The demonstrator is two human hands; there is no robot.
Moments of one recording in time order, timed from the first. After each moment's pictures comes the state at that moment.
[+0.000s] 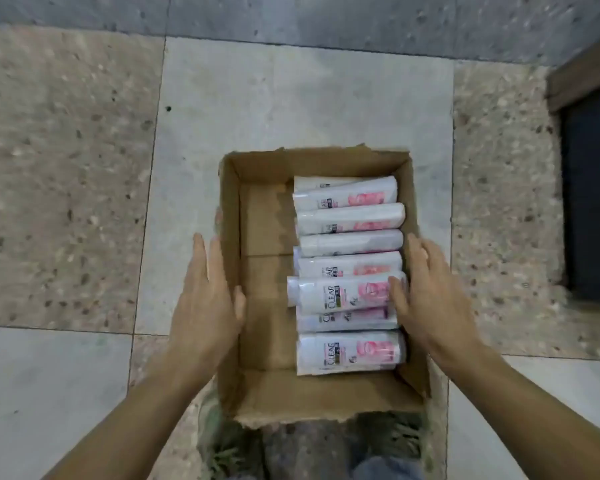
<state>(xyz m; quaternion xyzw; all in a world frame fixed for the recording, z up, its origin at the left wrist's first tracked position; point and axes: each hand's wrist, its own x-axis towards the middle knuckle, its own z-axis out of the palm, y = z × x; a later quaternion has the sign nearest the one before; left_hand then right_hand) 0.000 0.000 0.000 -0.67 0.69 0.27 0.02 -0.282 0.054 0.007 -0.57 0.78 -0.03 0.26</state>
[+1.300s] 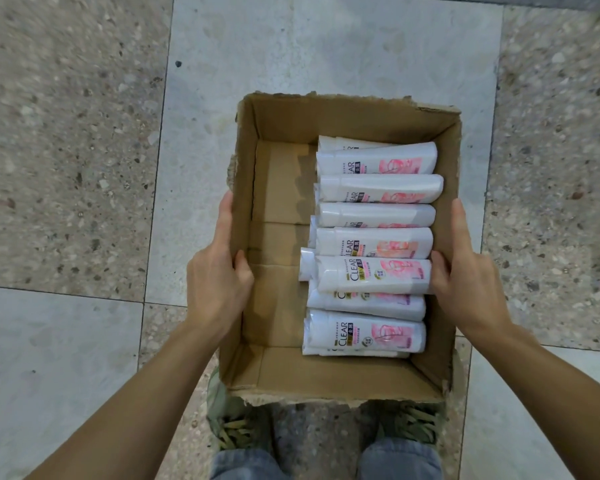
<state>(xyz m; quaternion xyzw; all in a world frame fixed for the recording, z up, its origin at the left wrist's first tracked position) 0.000 -0.002 -0.024 -0.71 0.63 0.29 -0.06 -0.298 0.063 -0.028 -0.49 0.81 -0.08 0.31</state>
